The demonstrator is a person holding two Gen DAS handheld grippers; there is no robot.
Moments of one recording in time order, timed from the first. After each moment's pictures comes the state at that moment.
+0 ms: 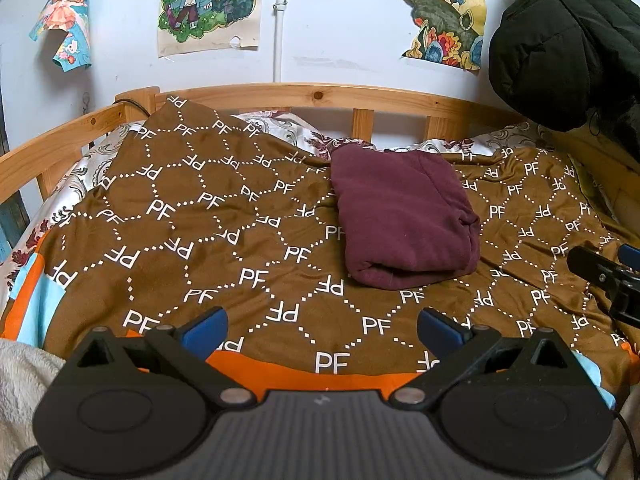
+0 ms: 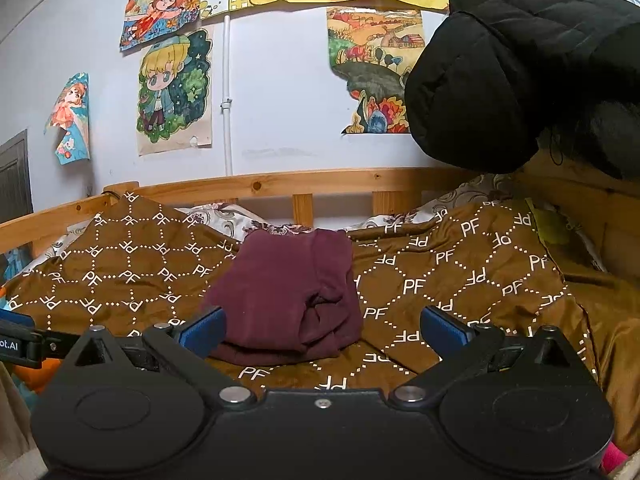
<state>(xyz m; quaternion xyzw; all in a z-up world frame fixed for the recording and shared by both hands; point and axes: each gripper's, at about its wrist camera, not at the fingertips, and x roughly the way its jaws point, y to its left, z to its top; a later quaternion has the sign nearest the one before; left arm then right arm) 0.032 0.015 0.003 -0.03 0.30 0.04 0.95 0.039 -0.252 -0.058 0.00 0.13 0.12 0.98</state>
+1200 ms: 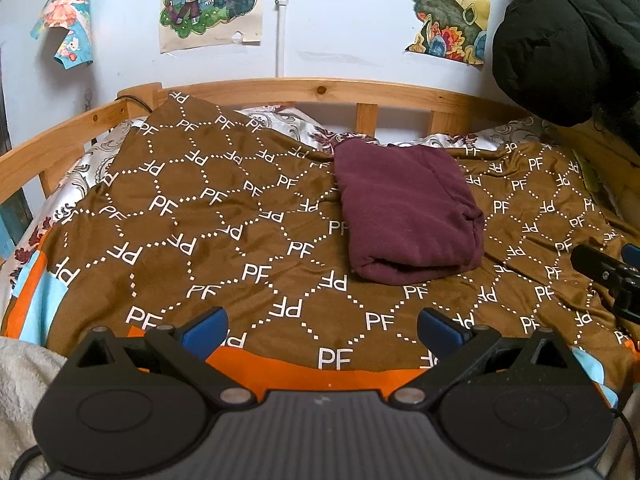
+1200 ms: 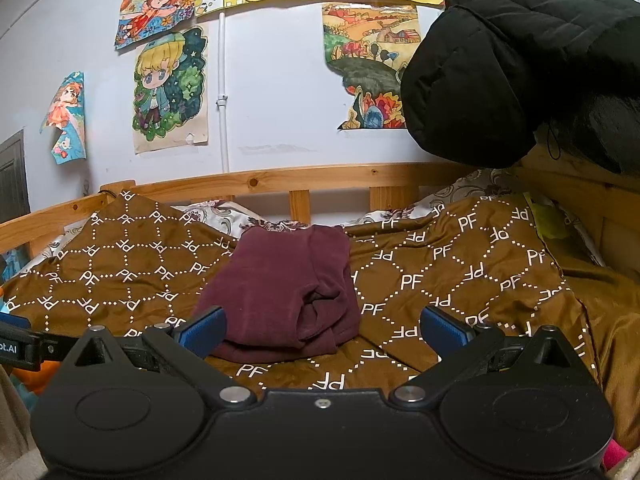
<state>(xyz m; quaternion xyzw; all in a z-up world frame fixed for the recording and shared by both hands) 0.032 0.019 0.004 -0.02 0.31 0.05 0.95 0.041 -0.254 -0.062 0.01 0.13 0.12 0.98</state>
